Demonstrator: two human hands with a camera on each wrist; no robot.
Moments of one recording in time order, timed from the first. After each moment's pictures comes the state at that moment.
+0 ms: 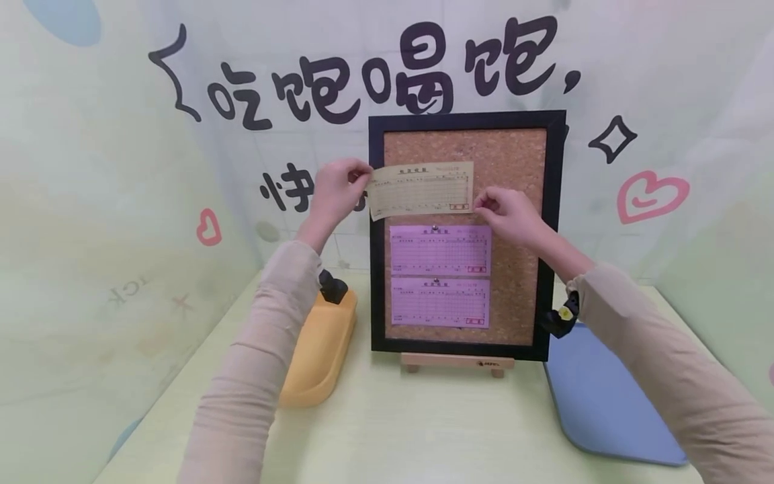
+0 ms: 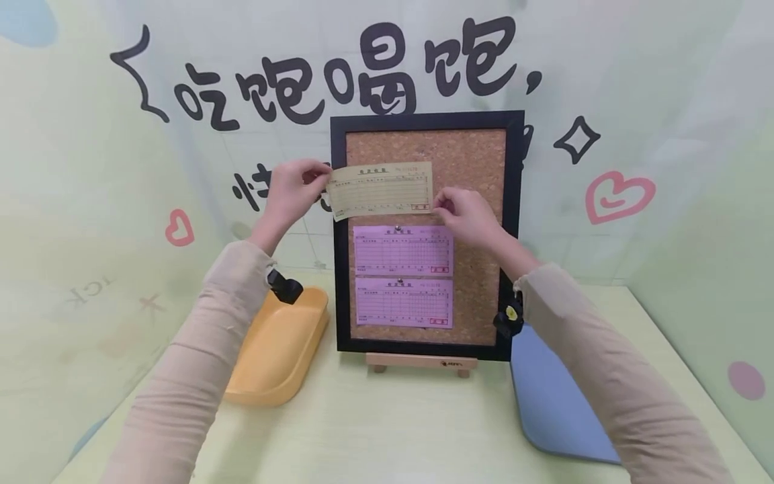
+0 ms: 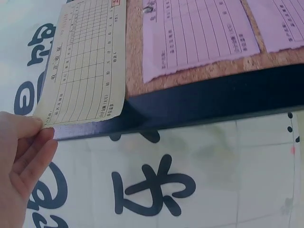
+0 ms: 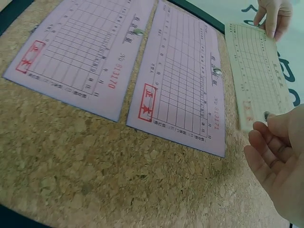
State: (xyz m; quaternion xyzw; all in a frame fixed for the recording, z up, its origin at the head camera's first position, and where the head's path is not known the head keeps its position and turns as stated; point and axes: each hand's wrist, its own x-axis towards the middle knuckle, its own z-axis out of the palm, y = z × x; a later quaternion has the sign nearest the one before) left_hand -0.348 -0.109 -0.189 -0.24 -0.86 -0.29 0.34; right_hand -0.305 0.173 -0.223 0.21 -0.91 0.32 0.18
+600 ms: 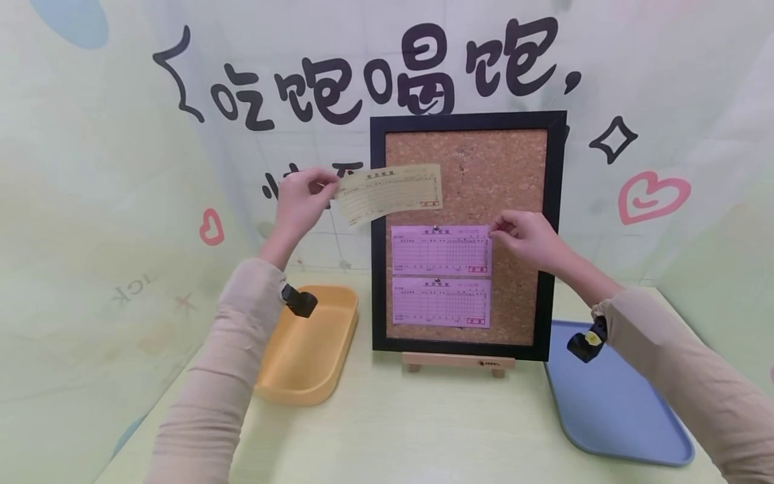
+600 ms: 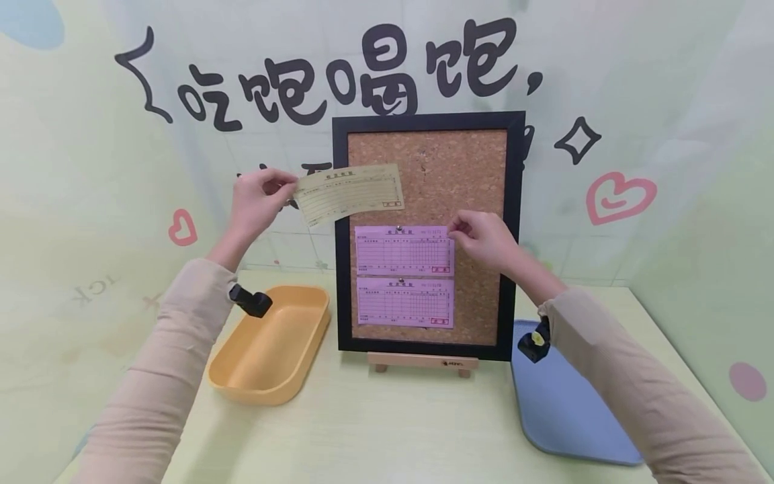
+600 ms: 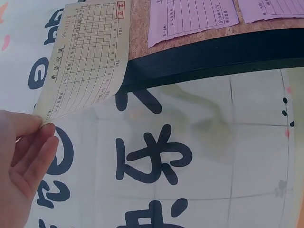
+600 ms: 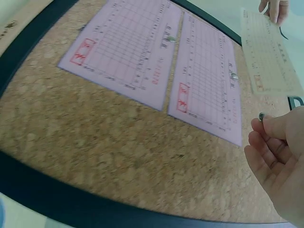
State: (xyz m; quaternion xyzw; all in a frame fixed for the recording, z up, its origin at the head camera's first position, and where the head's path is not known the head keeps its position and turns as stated) left_hand -0.327 -0.156 -0.197 -0.20 -0.85 -0.36 0.34; right_hand -0.285 0.196 -0.247 0.25 -0.90 0.30 0.18
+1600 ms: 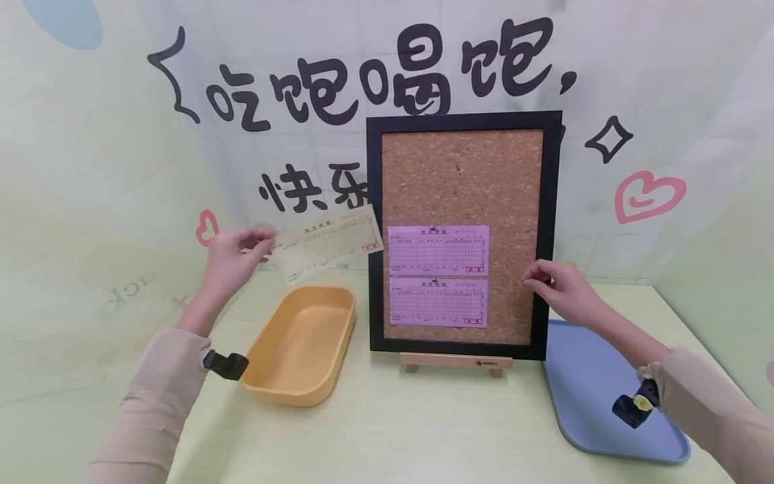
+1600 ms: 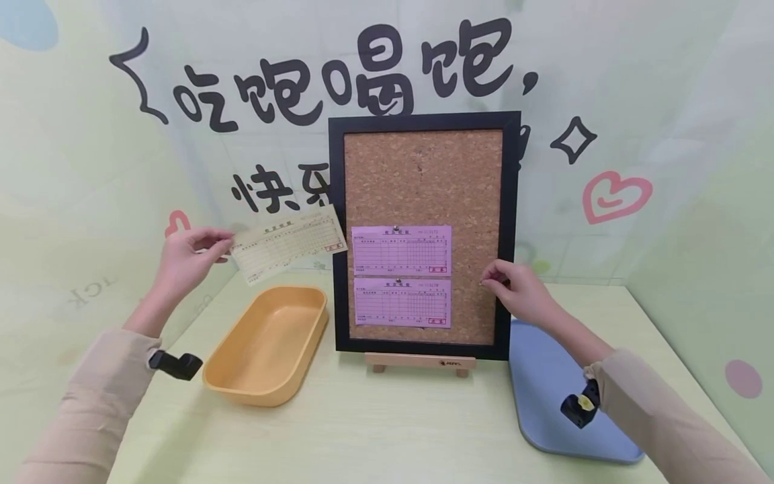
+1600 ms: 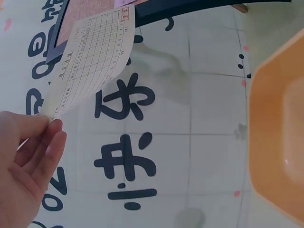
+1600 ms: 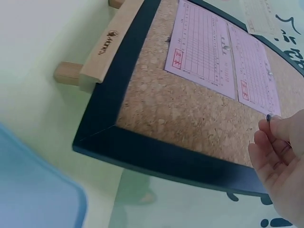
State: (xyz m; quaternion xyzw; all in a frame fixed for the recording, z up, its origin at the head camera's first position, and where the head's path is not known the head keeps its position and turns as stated) left_hand -0.278 -0.246 -0.250 -0.15 -0.87 -0.39 0.26; right_hand -0.242 0.244 -0.312 0.24 -0.90 0.33 0.17
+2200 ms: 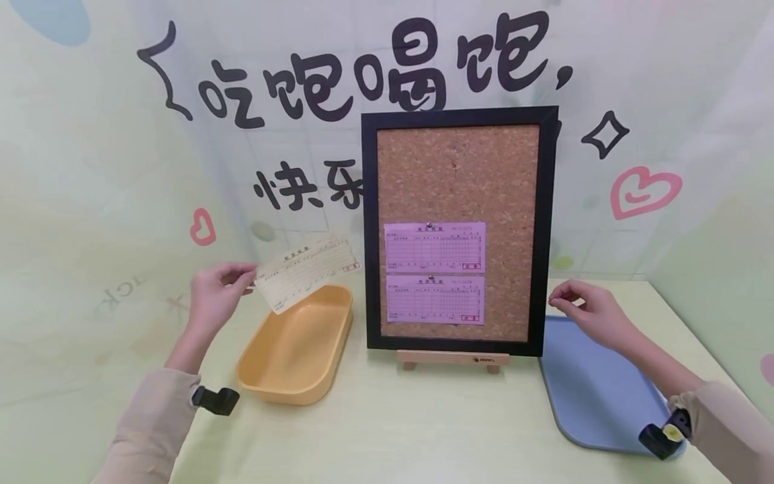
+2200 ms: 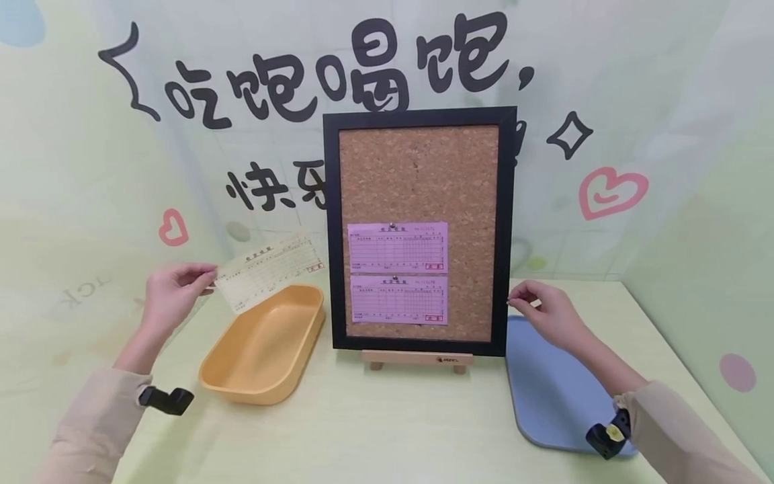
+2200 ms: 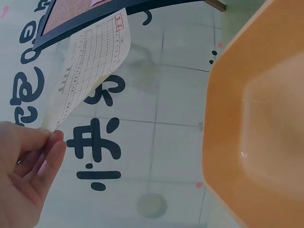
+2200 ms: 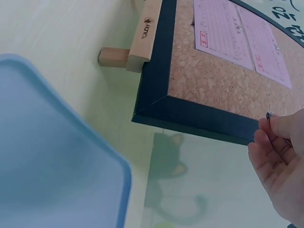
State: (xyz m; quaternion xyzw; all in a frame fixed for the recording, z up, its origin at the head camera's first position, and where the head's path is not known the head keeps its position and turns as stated) left_hand -0.260 -0.270 -0.298 -0.11 -0.86 -0.42 0.26; right_hand -0.216 0.279 -0.340 0.19 -0.90 0.34 0.19
